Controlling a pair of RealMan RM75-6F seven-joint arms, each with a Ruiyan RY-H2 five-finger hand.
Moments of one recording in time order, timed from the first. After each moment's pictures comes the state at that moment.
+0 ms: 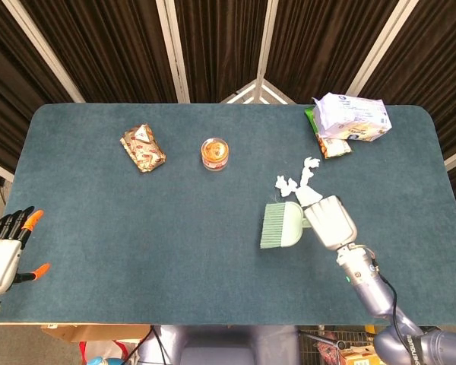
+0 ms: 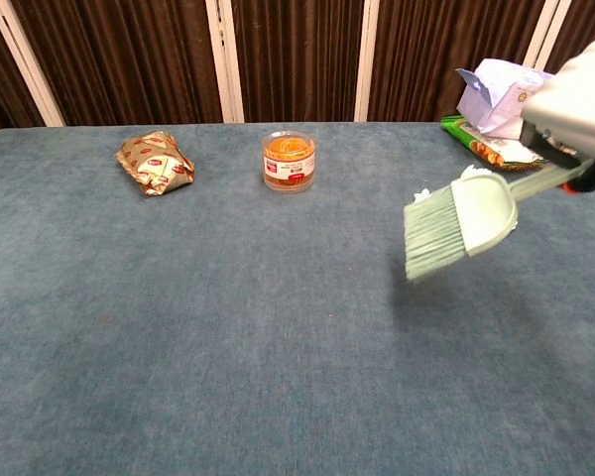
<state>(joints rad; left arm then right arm) -0.14 -1.10 -0.02 -1.66 1.46 1.40 0.08 0.64 -1.32 0.02 -1.67 -1.29 1.28 -1.00</state>
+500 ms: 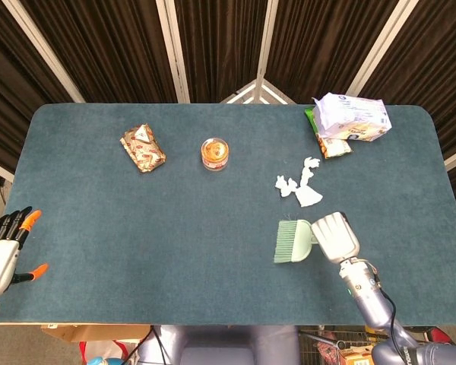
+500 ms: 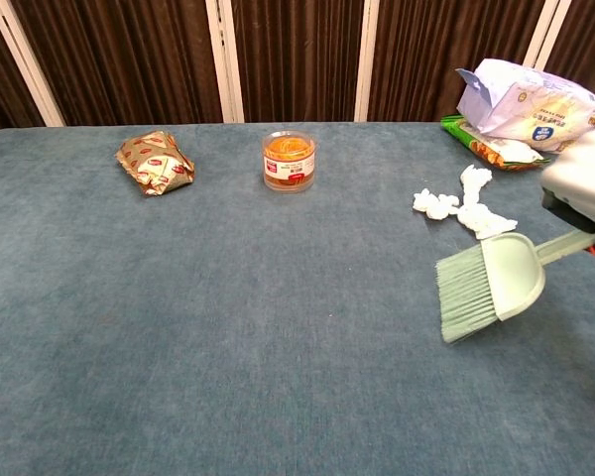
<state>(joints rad) -0.13 -1.10 -0.02 -1.65 1.47 1.40 0.07 0.56 -1.39 -0.03 -1.60 -1.26 1.28 -1.04</state>
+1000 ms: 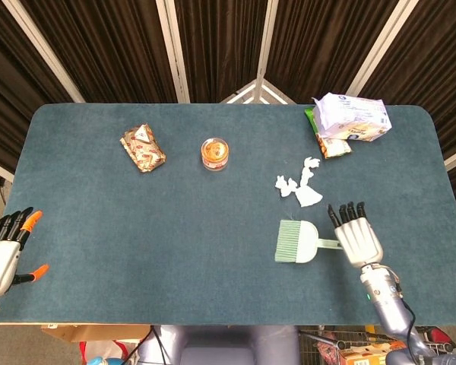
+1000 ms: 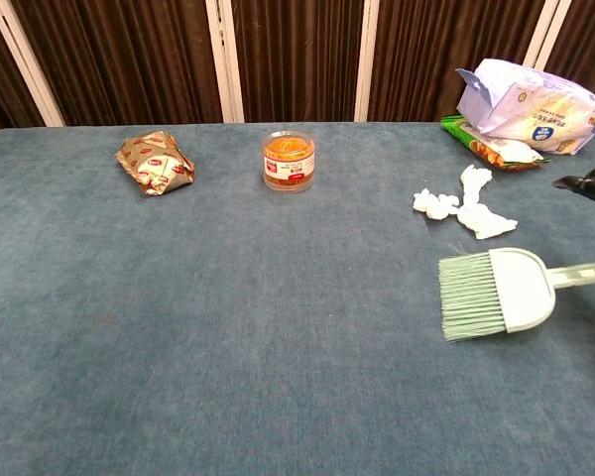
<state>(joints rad) -0.13 -1.10 -0.02 -1.66 1.47 1.41 0.08 0.50 -1.32 -0.05 -1.61 -1.18 1.28 -1.09</state>
